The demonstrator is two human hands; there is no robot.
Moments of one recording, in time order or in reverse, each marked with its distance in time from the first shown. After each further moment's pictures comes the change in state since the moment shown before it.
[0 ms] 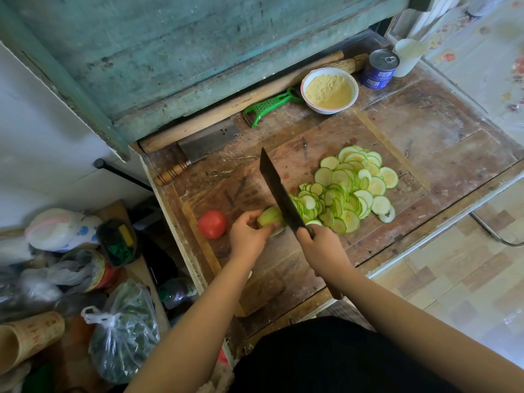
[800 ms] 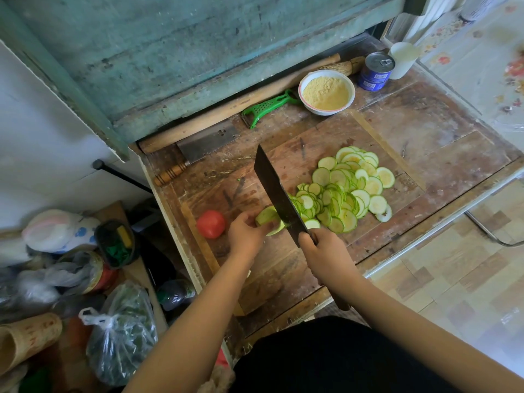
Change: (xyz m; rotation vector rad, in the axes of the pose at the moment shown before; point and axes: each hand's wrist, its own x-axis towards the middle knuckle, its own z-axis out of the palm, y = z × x) left_hand 0.004 -0.003 0.001 -0.062 -0.010 -0.058; right_hand -0.020 0.003 -0.004 0.035 0.007 -0.073
